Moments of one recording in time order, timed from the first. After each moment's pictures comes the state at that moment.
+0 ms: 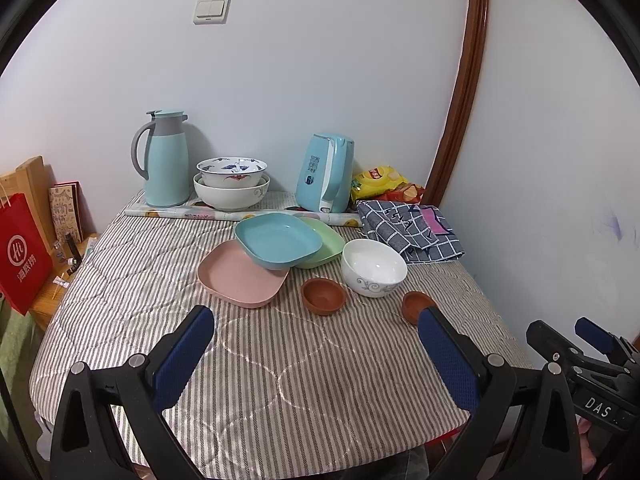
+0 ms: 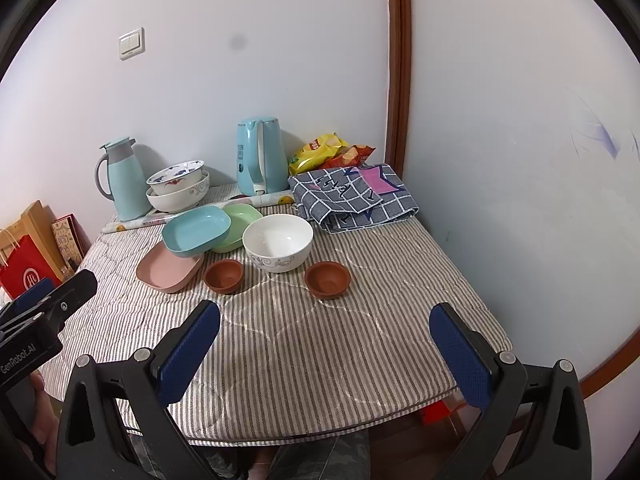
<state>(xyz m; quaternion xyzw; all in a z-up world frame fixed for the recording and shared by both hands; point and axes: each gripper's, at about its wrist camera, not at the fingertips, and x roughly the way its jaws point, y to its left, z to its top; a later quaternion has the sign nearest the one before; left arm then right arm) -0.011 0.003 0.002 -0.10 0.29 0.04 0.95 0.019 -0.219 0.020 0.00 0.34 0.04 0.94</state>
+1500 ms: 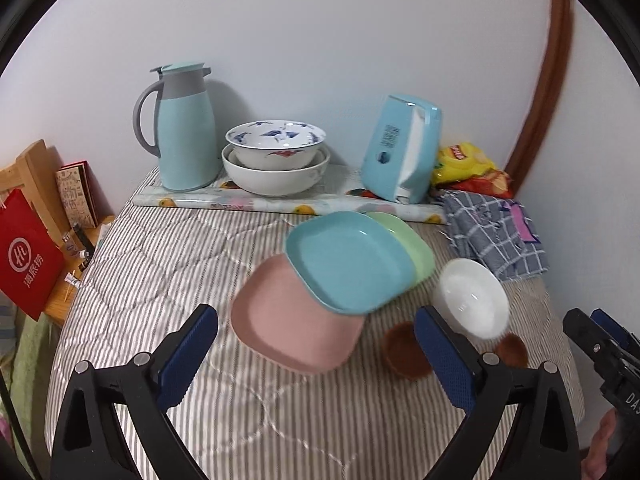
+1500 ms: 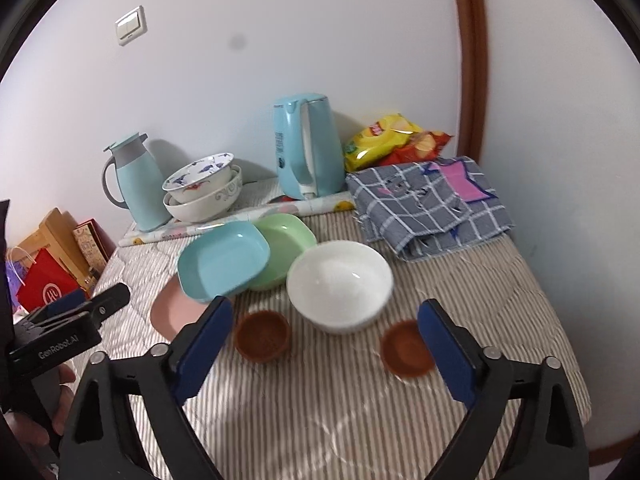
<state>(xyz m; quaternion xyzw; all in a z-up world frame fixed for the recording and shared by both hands) 0.149 0.087 -0.033 -0.10 0.38 0.12 0.91 0.185 -0.152 -0.012 0.03 0.39 0.13 0.91</state>
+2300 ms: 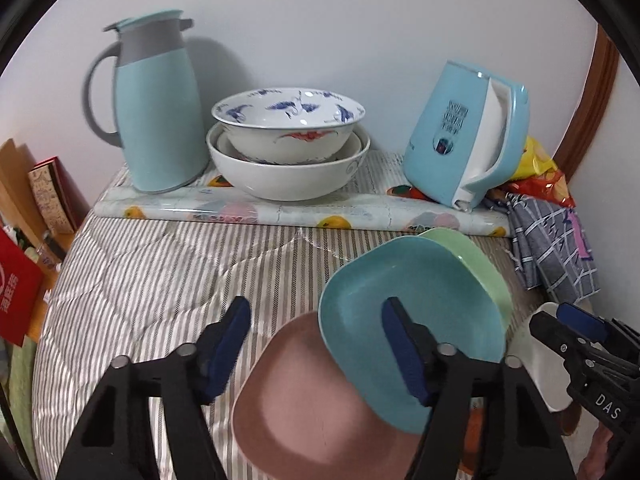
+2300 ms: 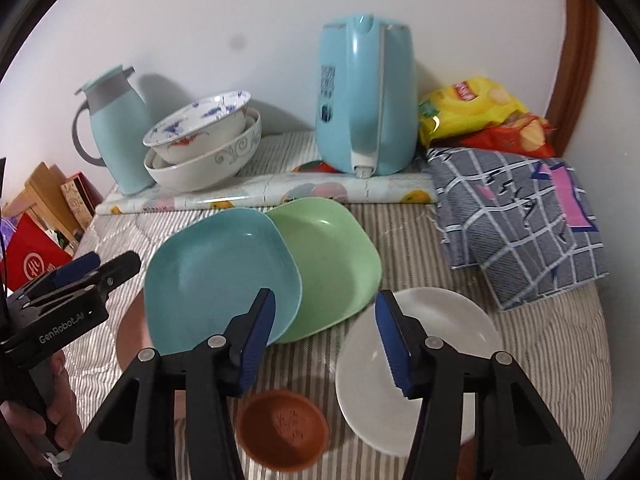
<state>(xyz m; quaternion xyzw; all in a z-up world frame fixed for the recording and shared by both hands) 0.274 0.142 -0.100 -0.10 0.43 0.11 0.89 0.325 -0.052 -0.087 -0.03 0.47 0.17 0.87</state>
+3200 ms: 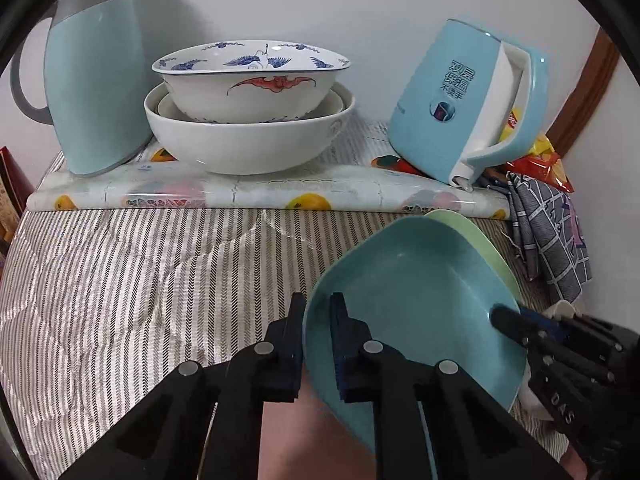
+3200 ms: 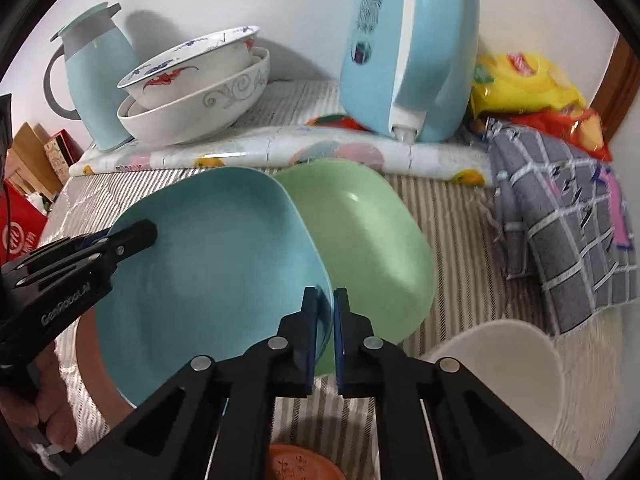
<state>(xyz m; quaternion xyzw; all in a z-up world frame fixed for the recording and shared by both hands) 0.311 0.151 -0.144 -0.12 0.46 0.04 0.88 0.363 -0.007 -0.136 -0.09 0.51 0.17 0.84</state>
